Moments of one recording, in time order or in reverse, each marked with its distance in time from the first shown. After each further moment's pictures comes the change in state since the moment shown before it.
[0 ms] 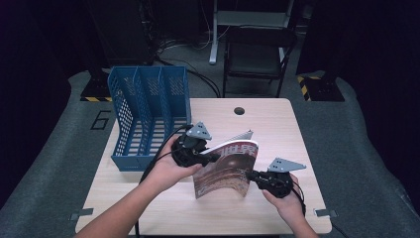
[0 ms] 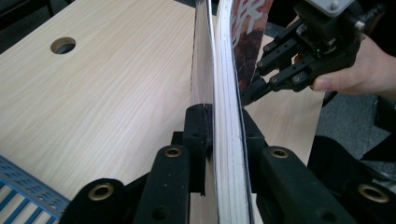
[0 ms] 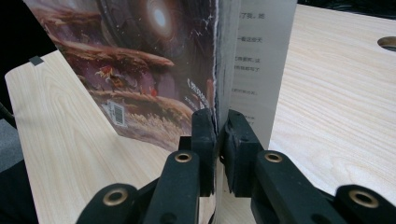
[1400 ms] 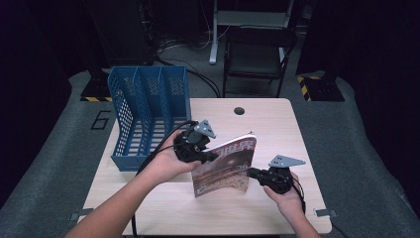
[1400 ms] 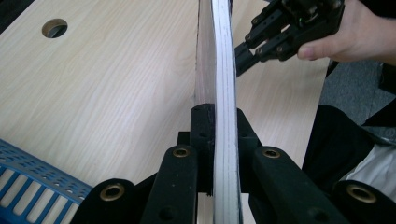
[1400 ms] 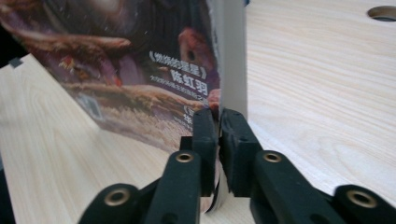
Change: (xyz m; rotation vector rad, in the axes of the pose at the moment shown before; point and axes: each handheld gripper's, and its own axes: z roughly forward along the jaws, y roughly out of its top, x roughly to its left) left arm 0.003 0.015 -0.001 0.143 -0.017 0.060; right arm -0.019 -0.007 0.007 0.034 -0.039 0.082
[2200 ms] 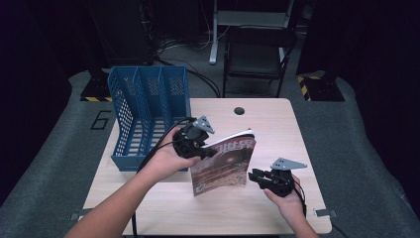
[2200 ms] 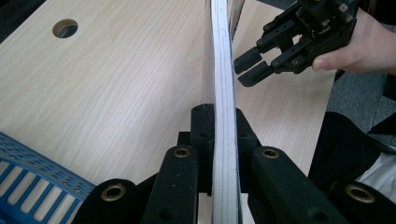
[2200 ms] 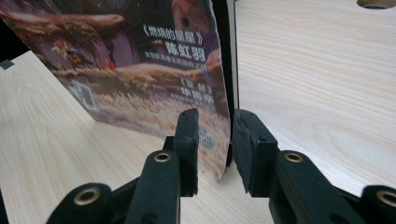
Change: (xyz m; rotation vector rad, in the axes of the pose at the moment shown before) left arm 0.009 0.003 -0.001 -0.018 0.022 -0.022; right arm -0.002 -0.012 -0.001 0.007 -0.015 0.018
